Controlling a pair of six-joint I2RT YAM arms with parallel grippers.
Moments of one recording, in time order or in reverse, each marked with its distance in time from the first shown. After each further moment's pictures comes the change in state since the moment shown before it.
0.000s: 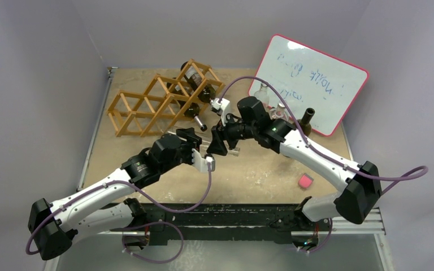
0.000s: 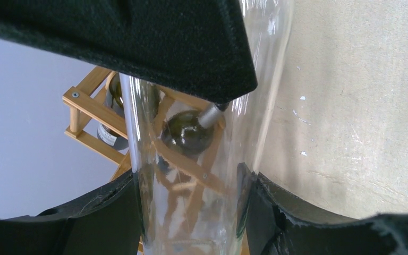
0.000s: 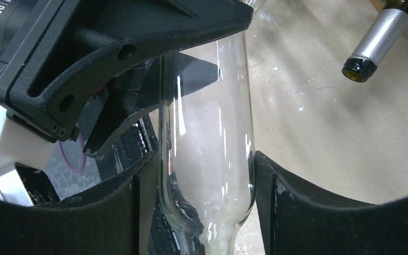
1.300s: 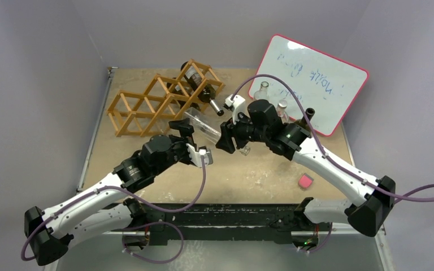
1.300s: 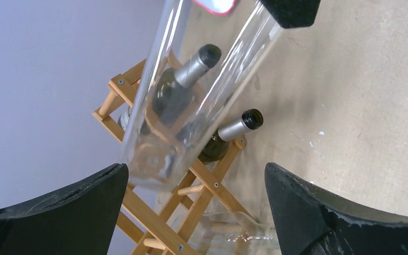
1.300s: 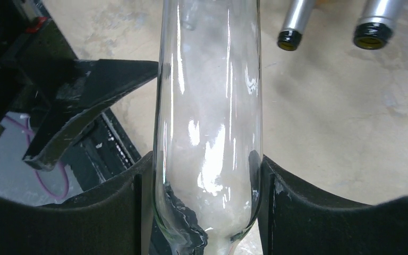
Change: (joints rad) left arm -0.005 -0.077 0.000 0.082 -0.019 -0.145; right arm 0.008 -0.132 -0.007 -0.095 0.247 0.074
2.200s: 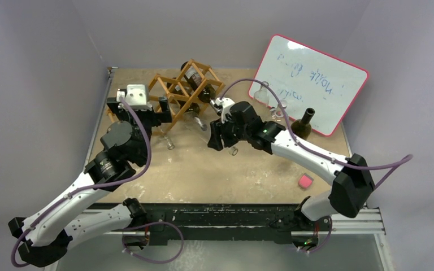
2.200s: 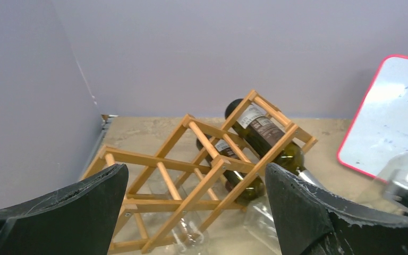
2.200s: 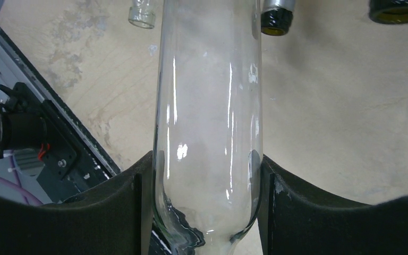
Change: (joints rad) left arm 0.001 -0.026 0.362 0.064 -0.780 -0.863; right arm 0.008 0.182 -0.037 0.123 0.098 0.144
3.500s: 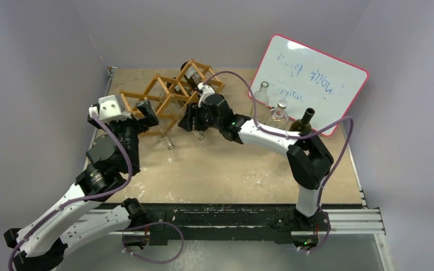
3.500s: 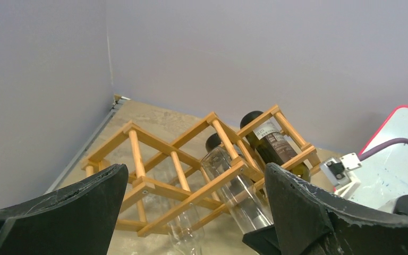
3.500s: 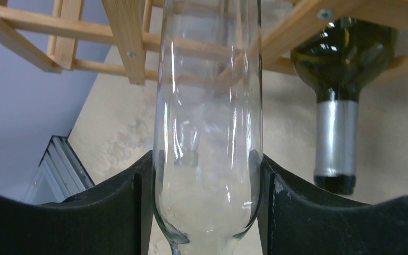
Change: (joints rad) left arm 0.000 -0.132 -0.119 0.056 -0.140 -0.139; right arm 0.039 0.393 0.206 0.425 0.051 0.271
